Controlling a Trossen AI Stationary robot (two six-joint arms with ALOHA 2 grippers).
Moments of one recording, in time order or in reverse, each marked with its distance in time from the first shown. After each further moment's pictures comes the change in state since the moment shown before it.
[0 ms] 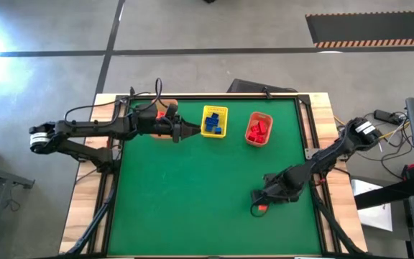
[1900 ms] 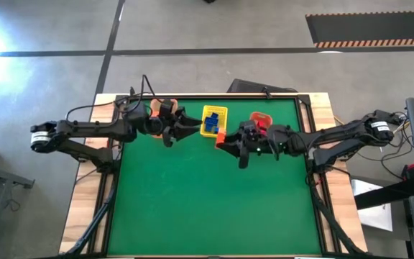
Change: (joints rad) left arm -0.037 0.010 -0.001 0.351 0.074 0.151; right arm -0.467 -0.210 0.058 1.067 0.285 -1.455
